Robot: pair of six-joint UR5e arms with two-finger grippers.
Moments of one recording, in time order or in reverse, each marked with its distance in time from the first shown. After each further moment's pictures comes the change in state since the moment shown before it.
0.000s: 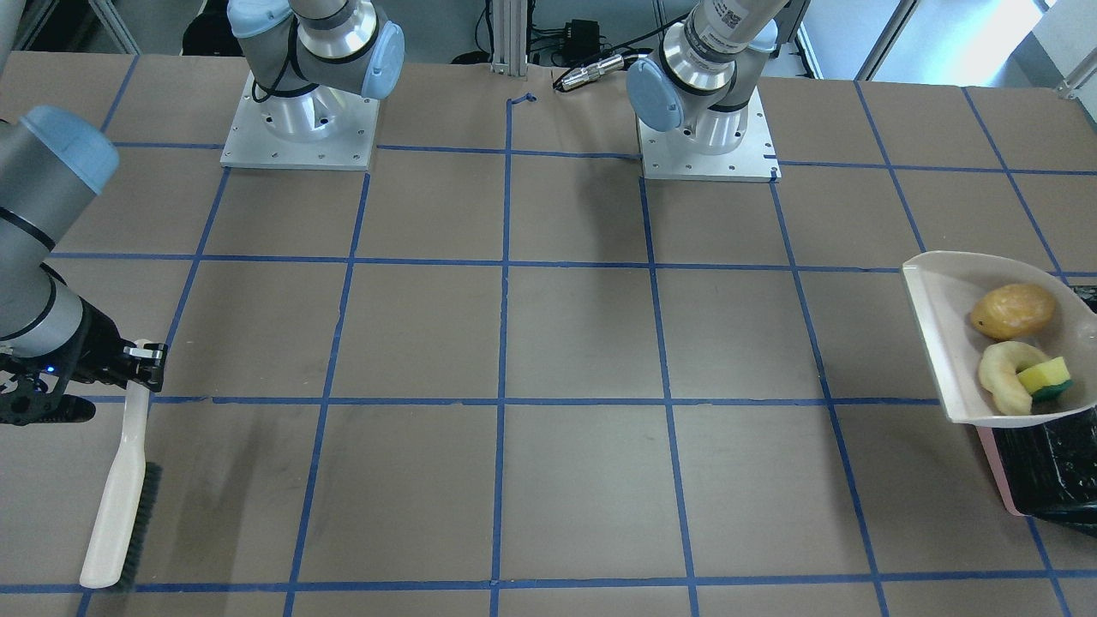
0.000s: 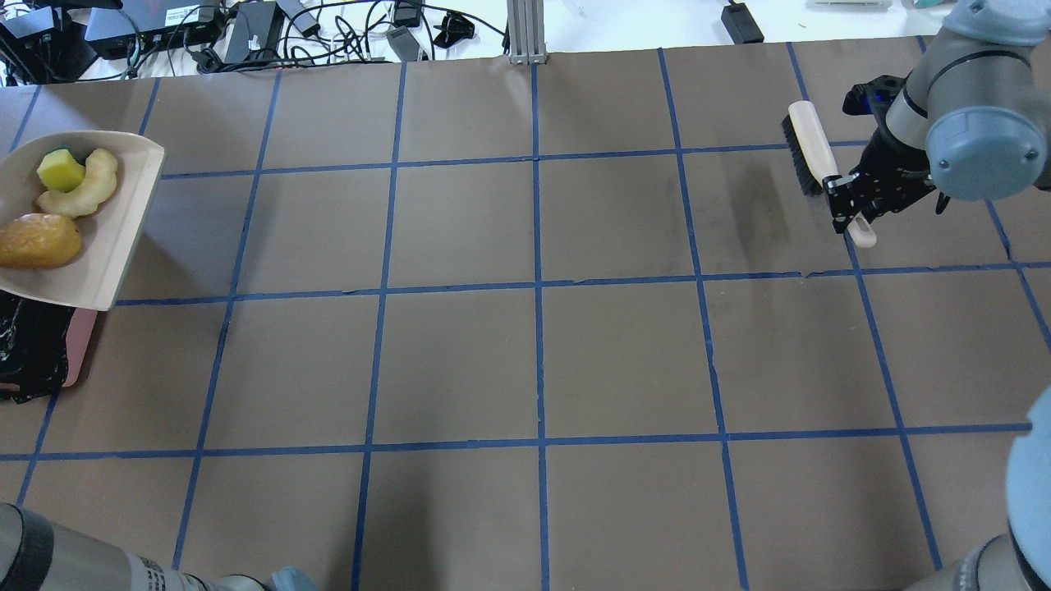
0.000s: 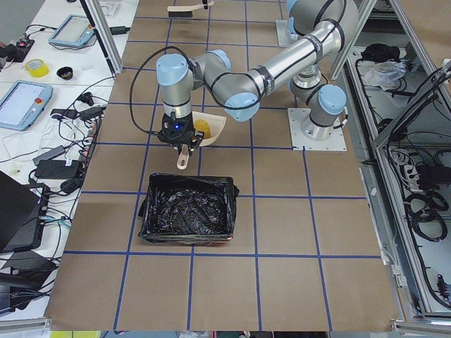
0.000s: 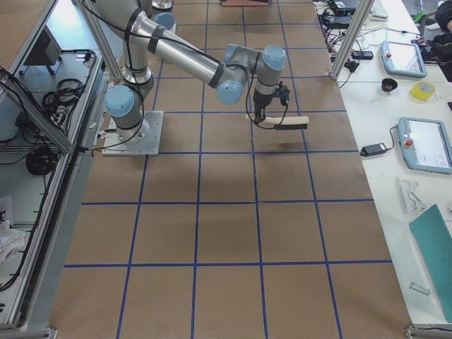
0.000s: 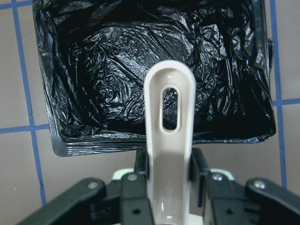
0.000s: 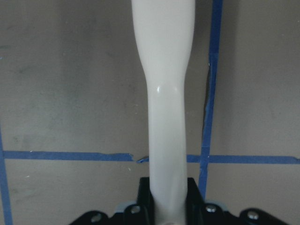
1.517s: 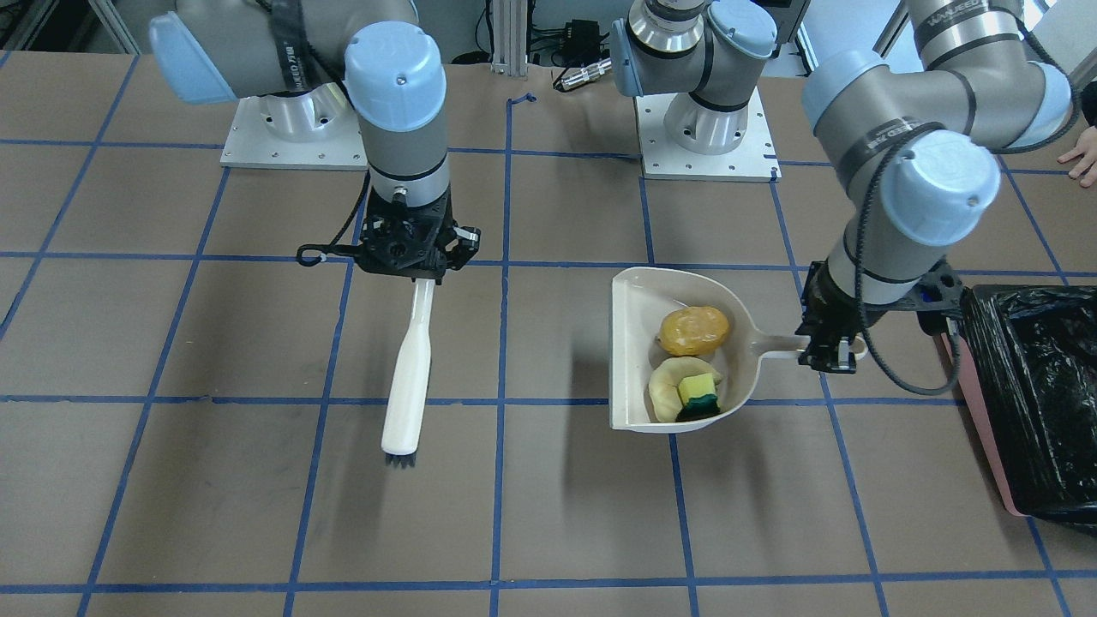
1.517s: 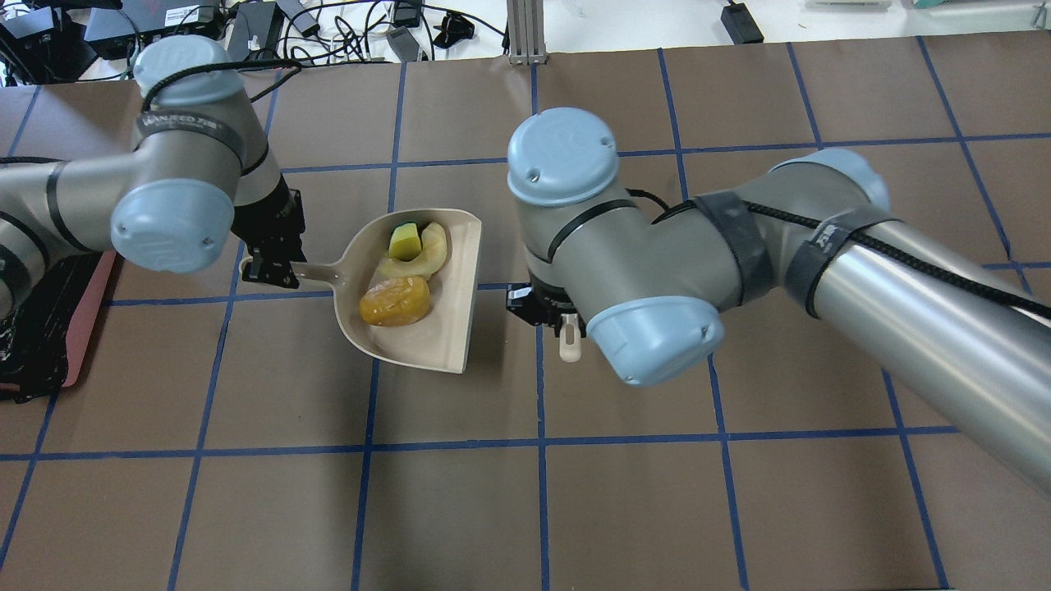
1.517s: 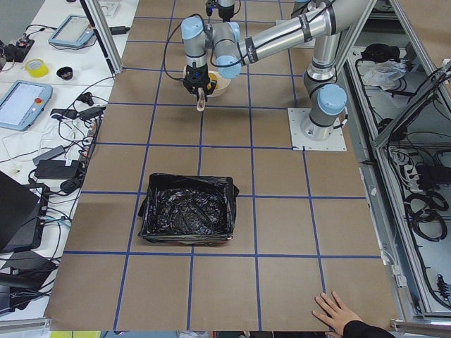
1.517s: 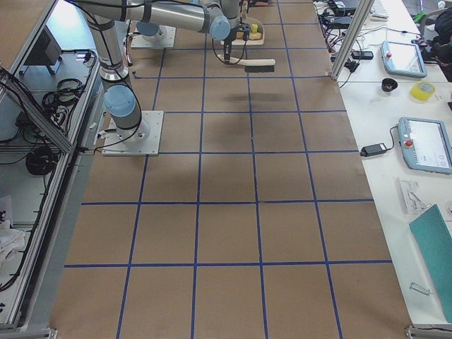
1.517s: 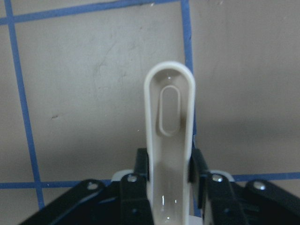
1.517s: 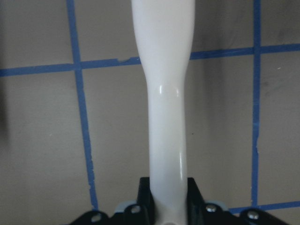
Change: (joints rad) left arm -0.486 0.192 -0.451 0.151 -0.033 -0.518; right arm 0.605 -0.210 0.087 0.091 0.000 0.709
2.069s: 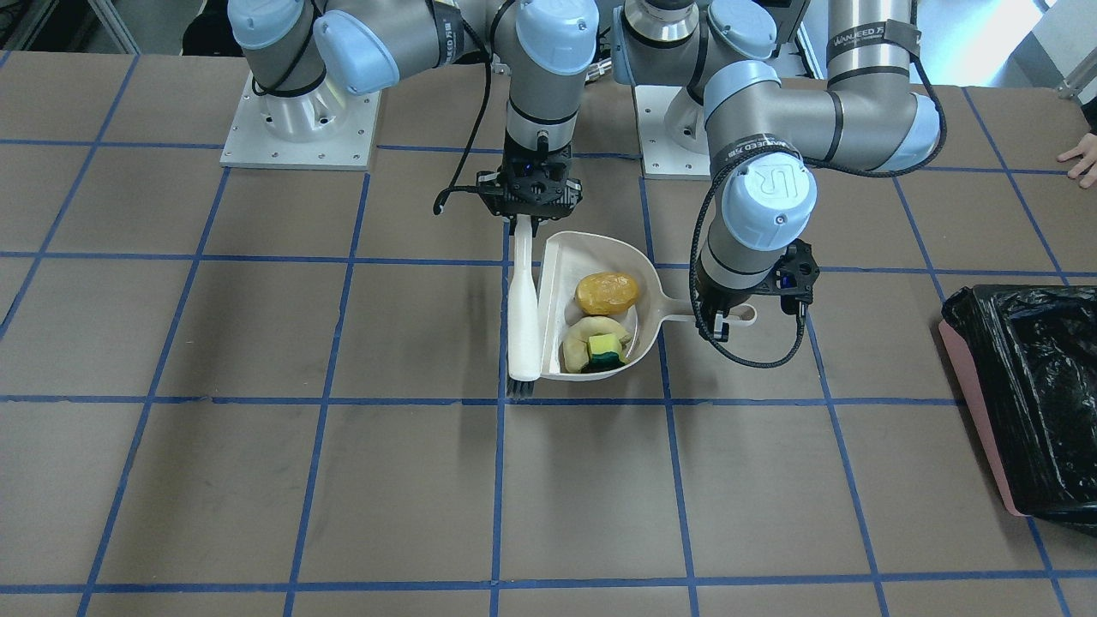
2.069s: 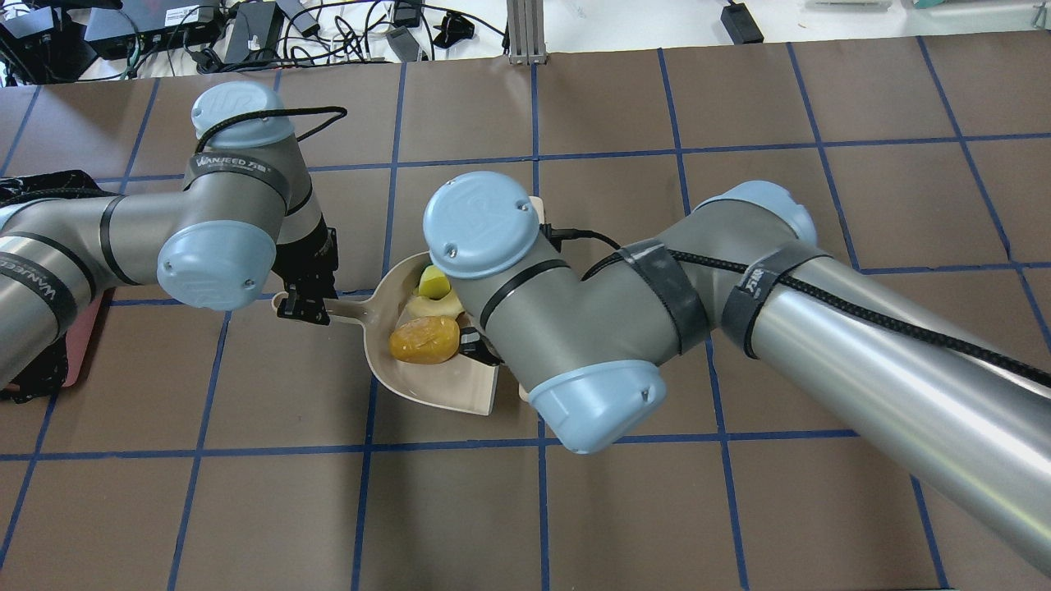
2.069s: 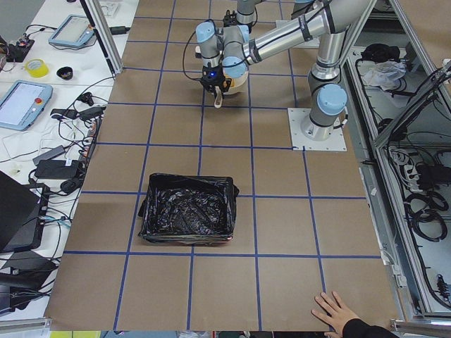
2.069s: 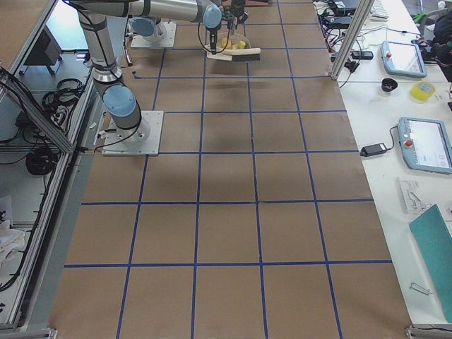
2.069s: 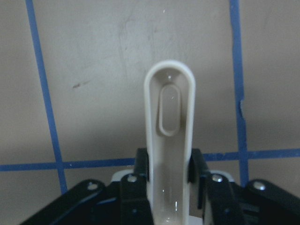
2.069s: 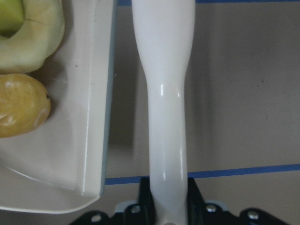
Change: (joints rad) left arm -0.180 0.011 -0.157 0.016 -0.006 -0.148; right arm 0.260 0.028 -0.001 -0.027 -0.024 0.234
